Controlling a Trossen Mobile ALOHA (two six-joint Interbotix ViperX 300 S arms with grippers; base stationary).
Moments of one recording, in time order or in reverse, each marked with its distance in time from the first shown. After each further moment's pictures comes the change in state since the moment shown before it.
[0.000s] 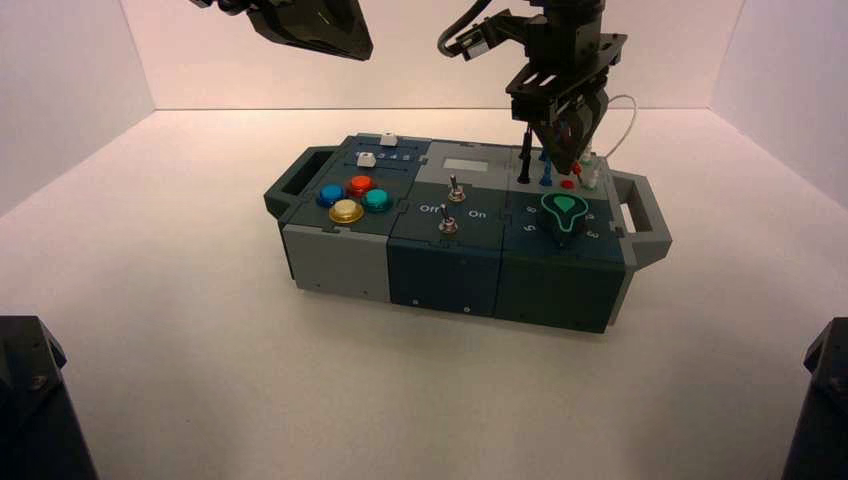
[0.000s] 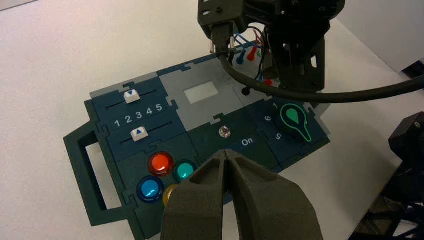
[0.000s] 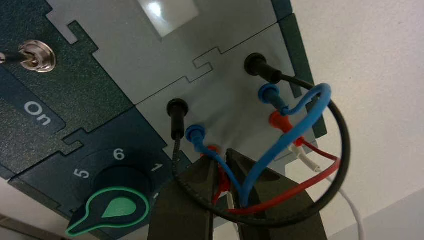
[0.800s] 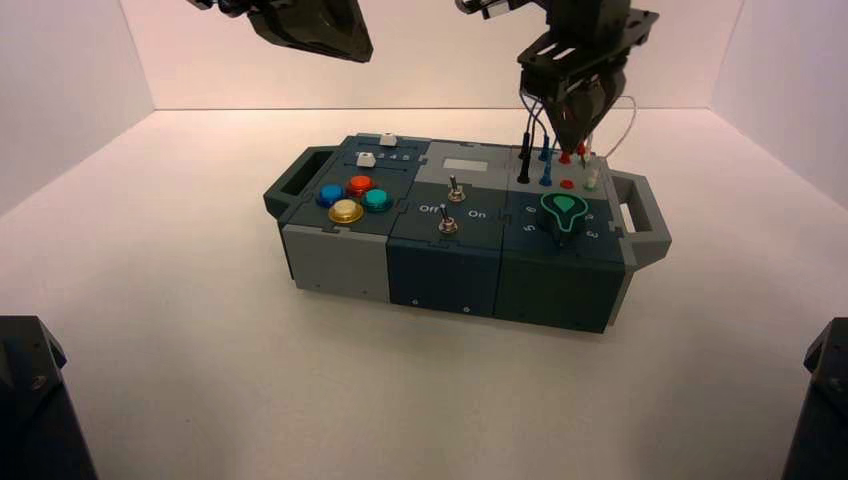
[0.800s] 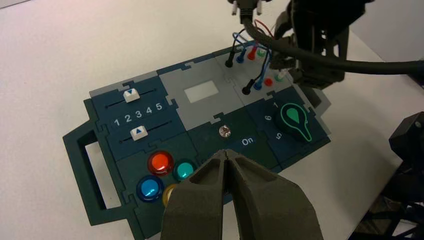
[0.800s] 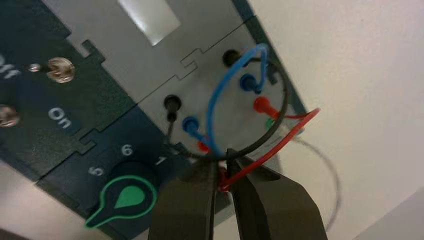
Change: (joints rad) left arm 0.002 0.006 0.000 -0.002 0.002 0.000; right arm -0.012 -0.141 0.091 0.029 -0.092 0.091
